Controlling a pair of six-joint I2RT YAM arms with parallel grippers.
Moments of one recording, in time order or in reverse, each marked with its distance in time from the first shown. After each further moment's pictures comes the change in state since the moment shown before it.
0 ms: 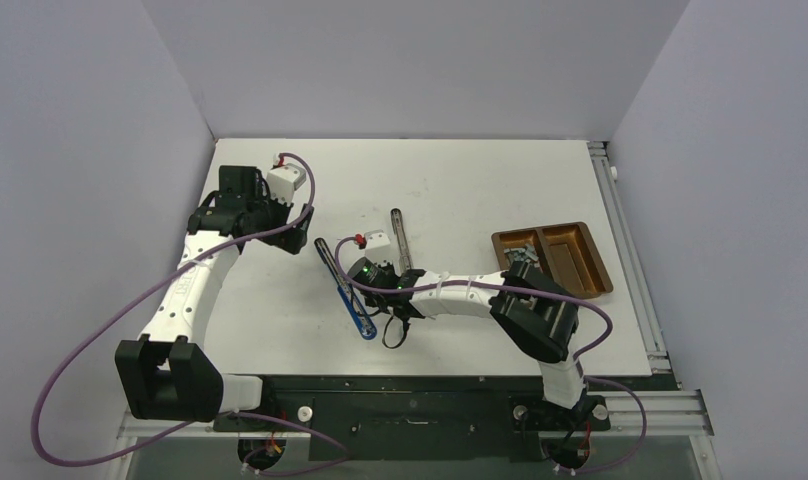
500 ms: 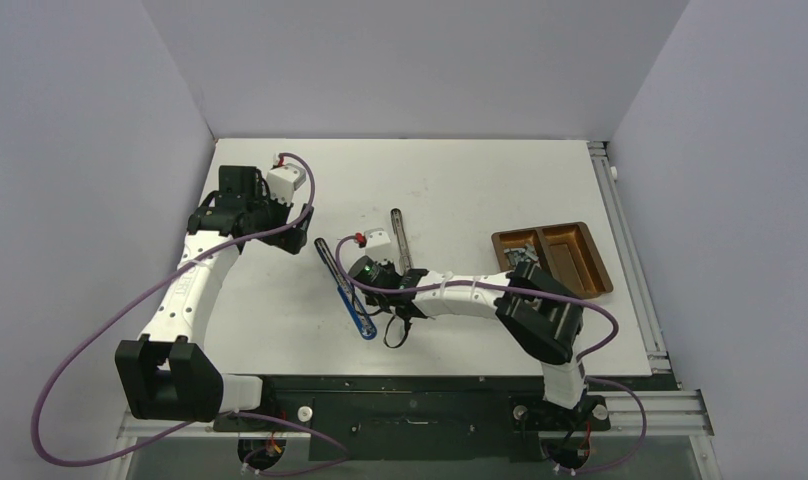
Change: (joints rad) left arm 0.001 0.000 0.000 0.000 0.000 0.000; right arm 0.000 -0.021 -0.009 0.006 -0.001 -0.022
